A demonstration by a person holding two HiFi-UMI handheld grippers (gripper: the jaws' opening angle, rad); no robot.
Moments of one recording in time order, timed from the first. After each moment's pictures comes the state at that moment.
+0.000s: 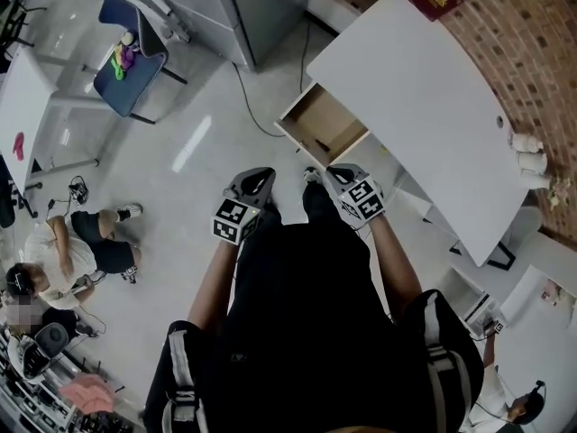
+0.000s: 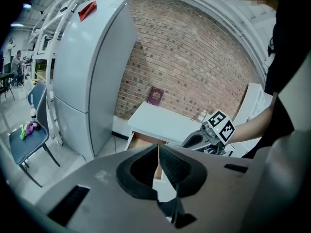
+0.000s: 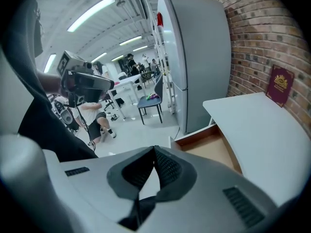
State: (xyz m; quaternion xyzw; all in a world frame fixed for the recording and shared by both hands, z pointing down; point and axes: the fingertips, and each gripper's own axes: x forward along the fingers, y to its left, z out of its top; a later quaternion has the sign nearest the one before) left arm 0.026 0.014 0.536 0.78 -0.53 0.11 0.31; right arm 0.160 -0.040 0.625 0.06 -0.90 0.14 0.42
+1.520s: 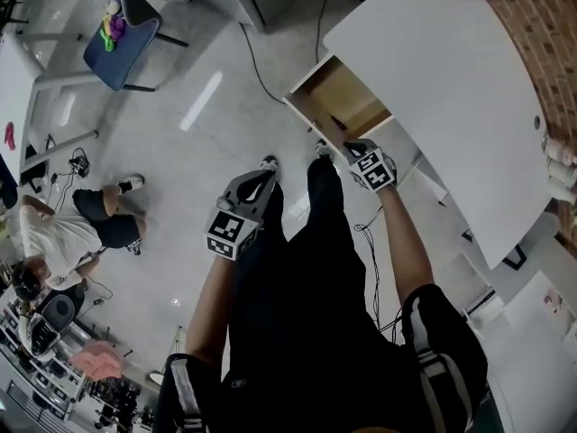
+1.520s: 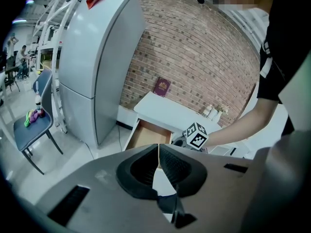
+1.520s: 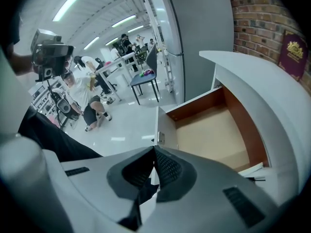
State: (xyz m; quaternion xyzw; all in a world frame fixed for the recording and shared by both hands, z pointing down) left arm 0.017 0.026 0.582 0.76 -0.54 0.13 0.35; right arm 0.175 -0.077 0.787 0.04 -0.85 0.16 0.50
